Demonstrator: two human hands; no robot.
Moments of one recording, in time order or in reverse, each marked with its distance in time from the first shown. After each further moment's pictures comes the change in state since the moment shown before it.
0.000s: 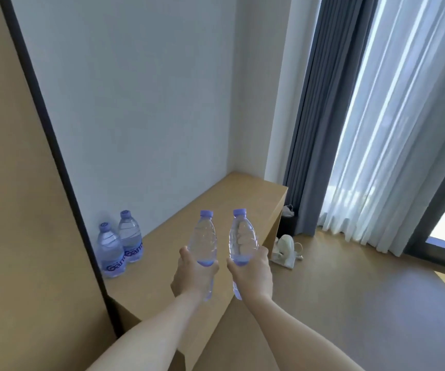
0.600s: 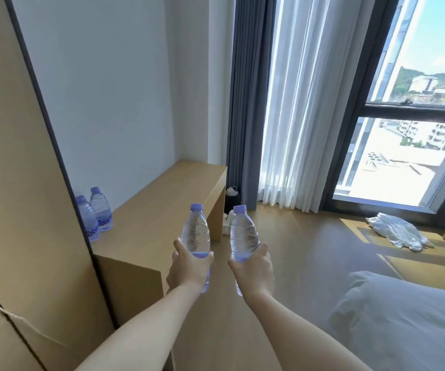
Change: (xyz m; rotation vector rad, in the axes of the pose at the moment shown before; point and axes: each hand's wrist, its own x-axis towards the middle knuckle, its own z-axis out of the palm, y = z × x) left_hand -0.260 -0.051 -0.040 0.023 -0.097 0.184; right_hand -0.271 0.059 -0.138 -0.155 0.306 0.114
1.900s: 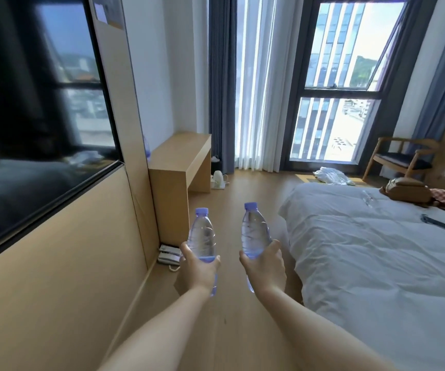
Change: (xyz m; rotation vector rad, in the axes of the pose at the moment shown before) left_hand -0.678 -0.304 -0.351 -0.122 -0.112 0.065; right_hand -0.777 0.115 -0.228 -0.031 0.171 0.079
